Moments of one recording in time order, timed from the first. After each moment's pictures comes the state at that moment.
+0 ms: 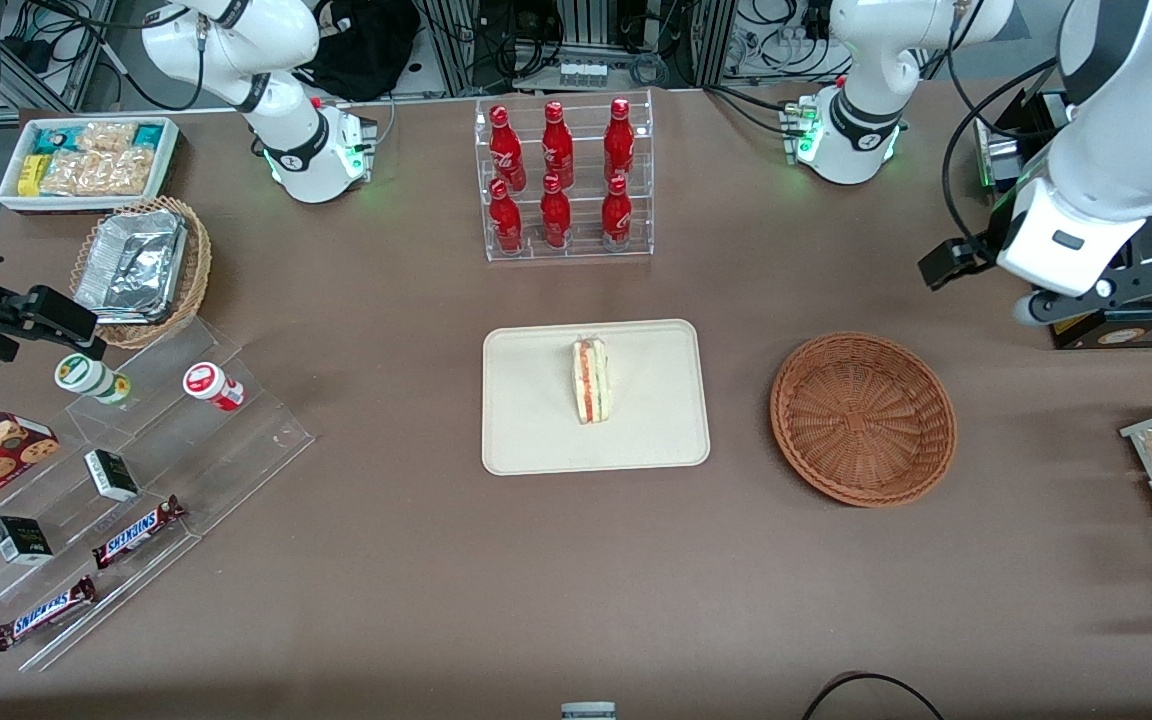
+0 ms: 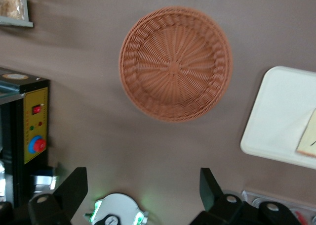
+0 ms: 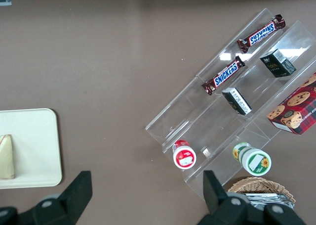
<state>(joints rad) -0.03 -0.01 -0.16 -1.61 0.07 1.41 -0.41</state>
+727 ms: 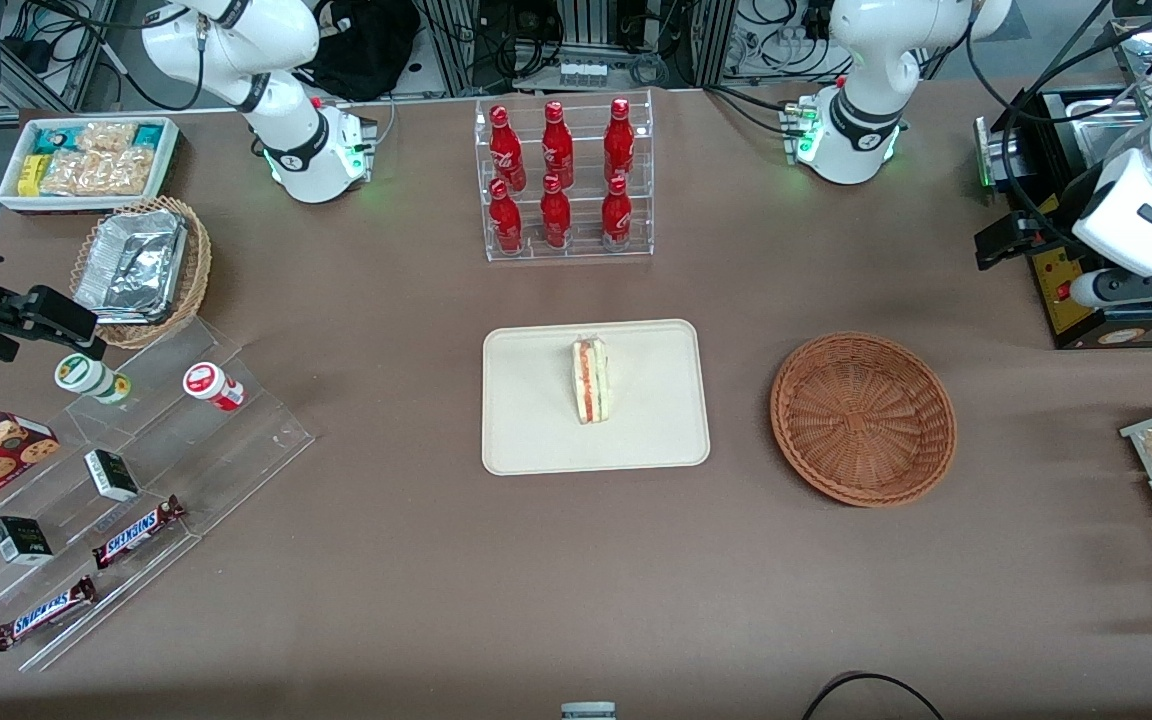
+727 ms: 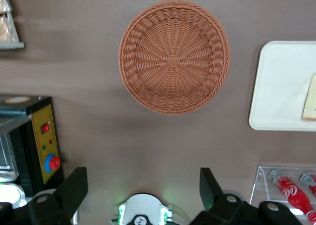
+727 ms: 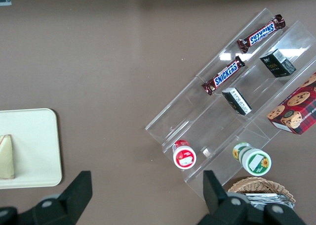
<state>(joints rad) 0.06 -0.02 -0.16 -1.59 0.02 1.40 -0.12</state>
